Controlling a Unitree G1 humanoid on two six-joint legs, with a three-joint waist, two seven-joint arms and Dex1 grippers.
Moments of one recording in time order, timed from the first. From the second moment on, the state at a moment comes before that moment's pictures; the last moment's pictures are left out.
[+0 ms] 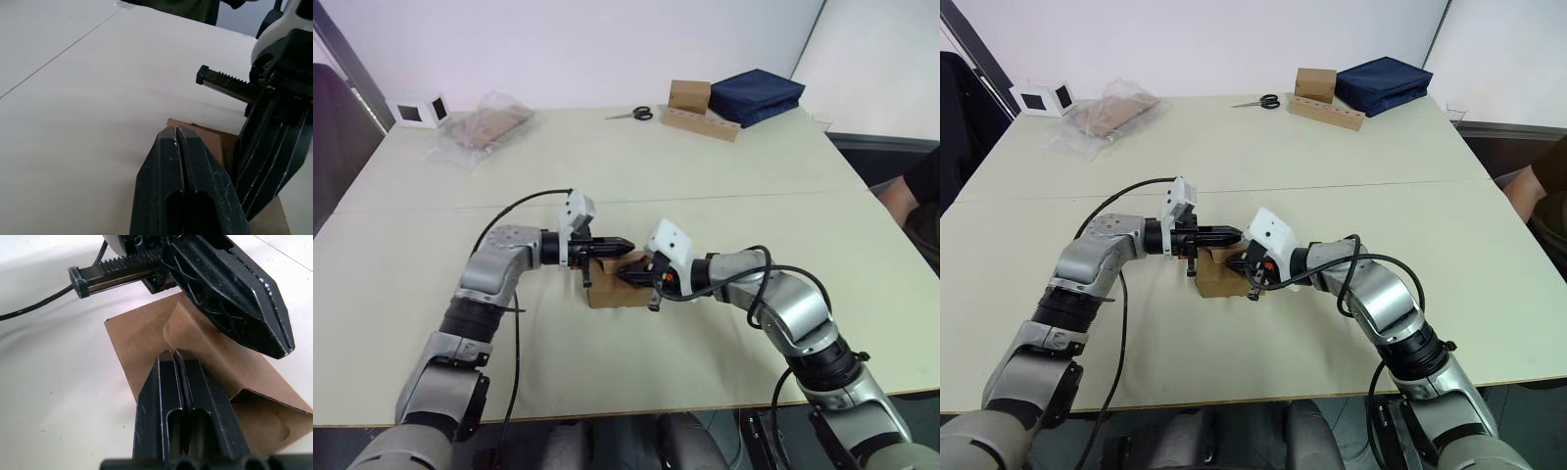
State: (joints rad) left arm -0.71 0.44 -0.14 0.25 -0.37 0.43 -1.18; right arm -0.58 -0.47 0.32 -0.32 0.33 0.84 0.76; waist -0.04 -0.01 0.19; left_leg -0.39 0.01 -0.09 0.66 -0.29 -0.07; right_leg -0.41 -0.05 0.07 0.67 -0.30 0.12
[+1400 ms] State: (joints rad) left arm -0.68 0.49 -0.12 0.20 -0.40 0.44 -1.18; right arm -0.59 -0.47 0.32 -0.28 0.32 0.80 0.76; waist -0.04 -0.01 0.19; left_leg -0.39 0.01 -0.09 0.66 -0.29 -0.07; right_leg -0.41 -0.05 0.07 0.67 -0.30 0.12
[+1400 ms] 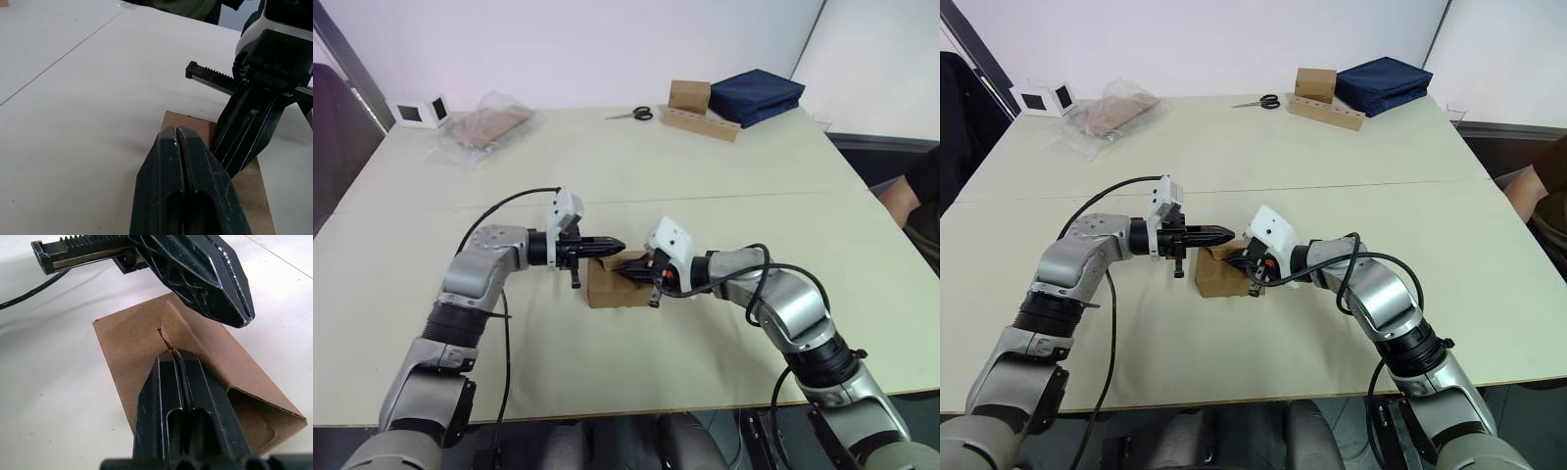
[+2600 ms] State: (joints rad) left arm -0.48 0.57 -0.10 -0.04 -0.43 0.52 -1.14; right arm -0.56 -0.48 0.19 -0.35 0.46 0.94 0.71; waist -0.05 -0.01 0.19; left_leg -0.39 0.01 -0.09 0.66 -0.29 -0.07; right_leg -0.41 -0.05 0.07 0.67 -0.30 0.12
